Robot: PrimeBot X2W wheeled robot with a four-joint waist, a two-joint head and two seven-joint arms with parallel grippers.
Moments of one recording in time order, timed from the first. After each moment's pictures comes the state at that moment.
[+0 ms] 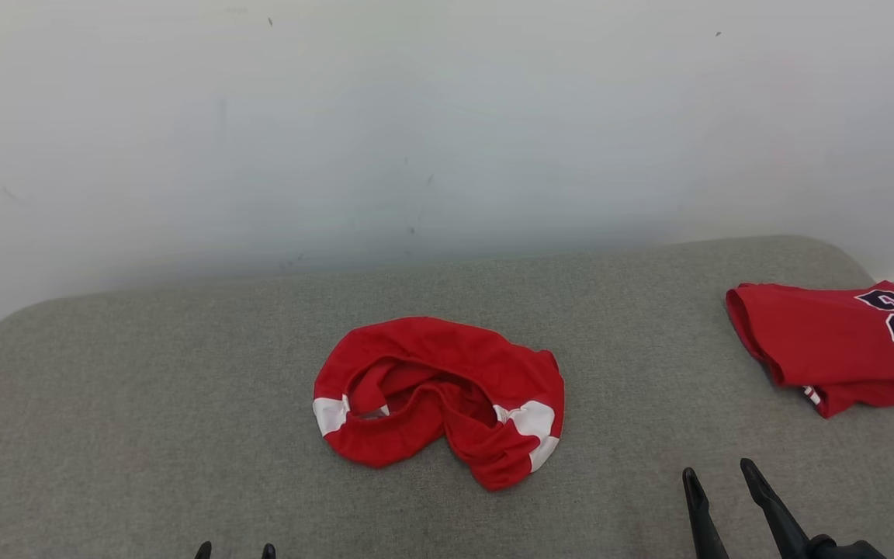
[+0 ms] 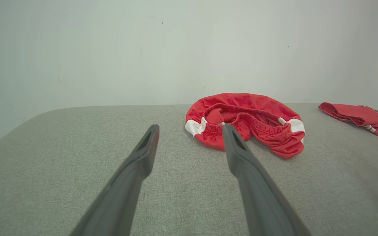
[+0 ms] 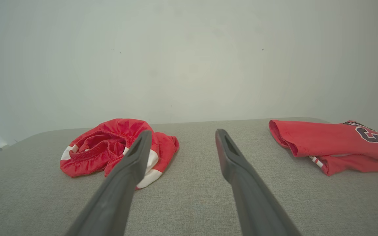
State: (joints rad) left arm 0.21 0.05 -0.06 -0.10 -0.06 0.01 -0.26; right arm 0.14 -0.22 0.26 -0.02 0.22 0.13 -0.26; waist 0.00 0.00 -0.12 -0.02
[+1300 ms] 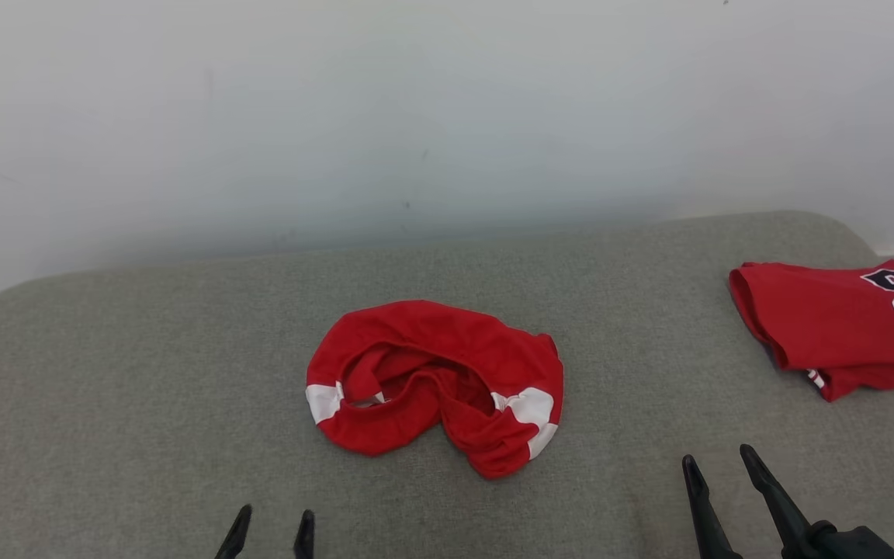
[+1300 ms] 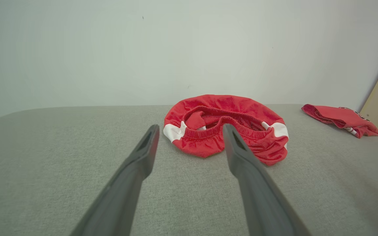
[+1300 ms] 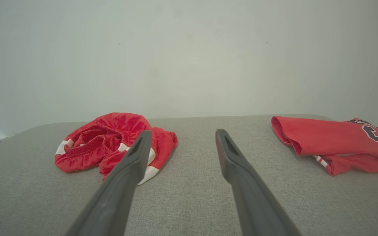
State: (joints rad) left arm 0.13 0.05 -0.13 -0.07 -0.09 0.02 -0.26; right arm 0.11 -0.24 0.27 -0.01 0.23 0.13 -0.26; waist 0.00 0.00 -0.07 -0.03
